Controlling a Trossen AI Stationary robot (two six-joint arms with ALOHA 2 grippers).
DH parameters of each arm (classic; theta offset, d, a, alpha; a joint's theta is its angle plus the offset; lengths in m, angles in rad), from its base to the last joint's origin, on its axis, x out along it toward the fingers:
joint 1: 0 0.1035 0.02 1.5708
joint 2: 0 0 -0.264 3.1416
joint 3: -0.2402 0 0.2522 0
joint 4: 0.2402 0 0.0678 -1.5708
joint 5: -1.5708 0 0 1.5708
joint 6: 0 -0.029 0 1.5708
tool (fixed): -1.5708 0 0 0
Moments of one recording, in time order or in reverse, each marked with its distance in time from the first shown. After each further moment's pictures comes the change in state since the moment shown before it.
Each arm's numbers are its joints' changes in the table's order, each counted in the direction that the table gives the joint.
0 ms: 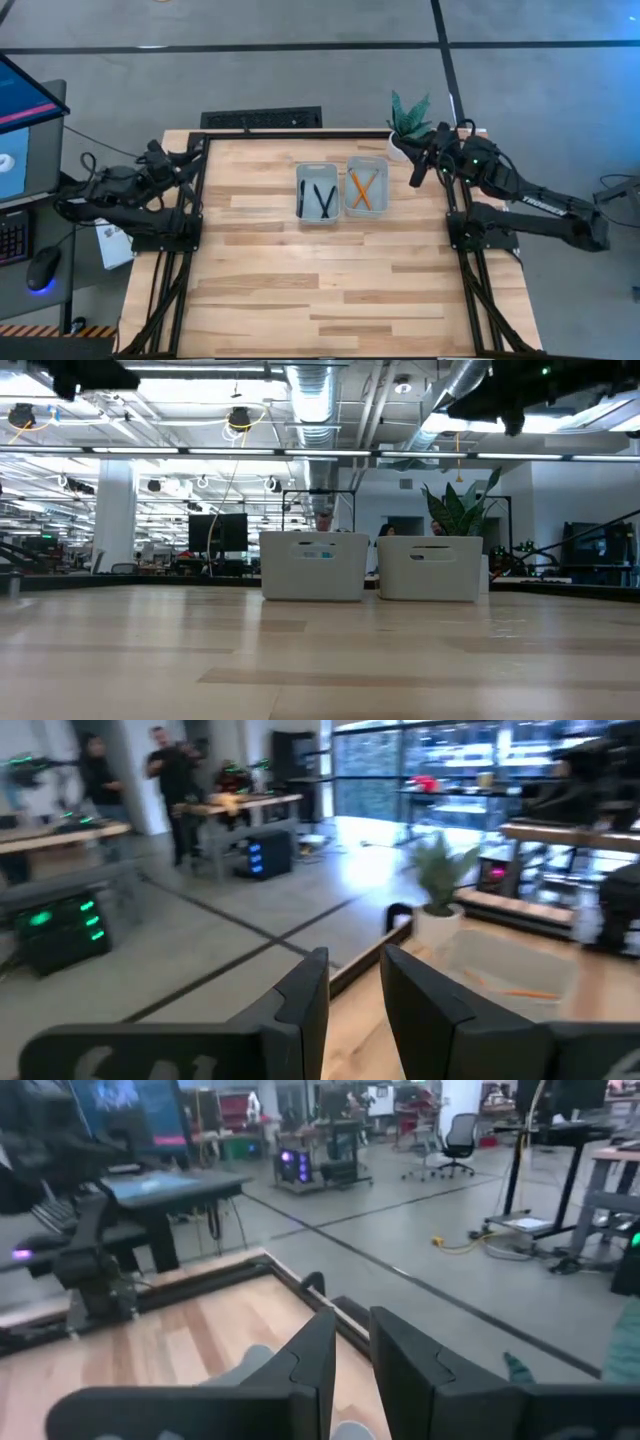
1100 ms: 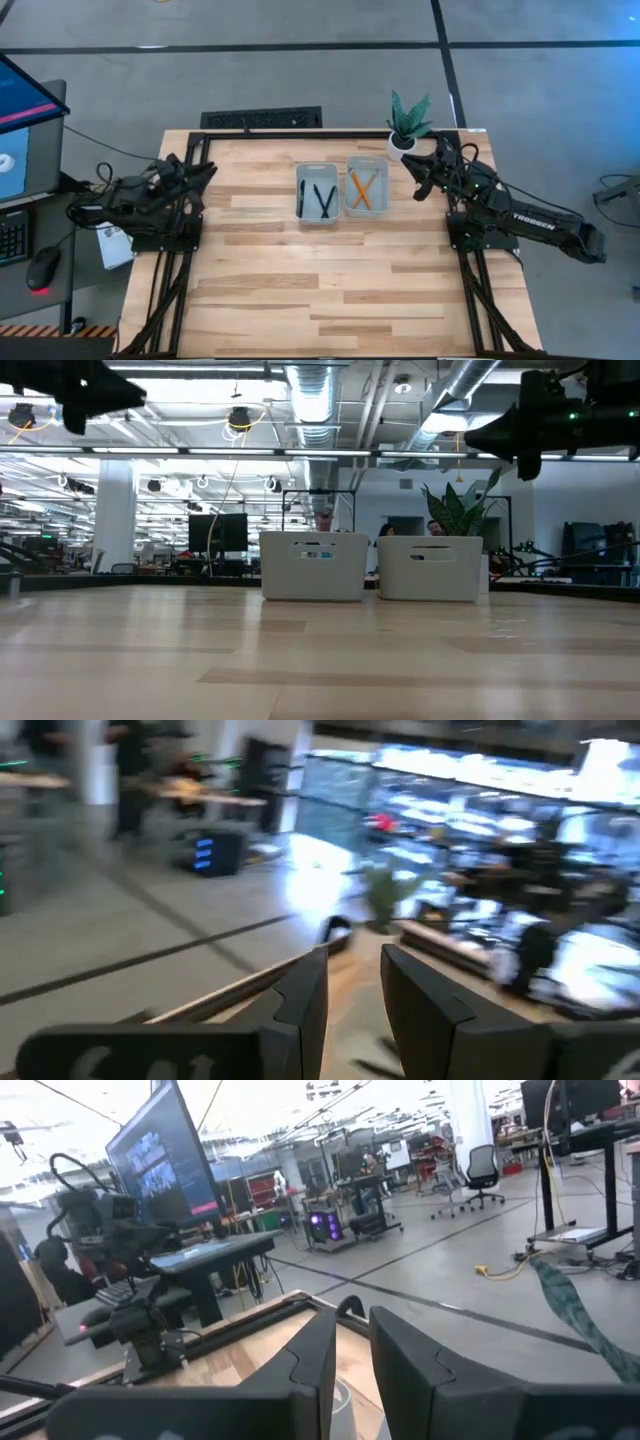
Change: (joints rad) left arm 0.001 0.165 0.250 -0.183 0.066 0.186; right arm -0.024 0.214 0.430 -0.407 -0.053 -0.196
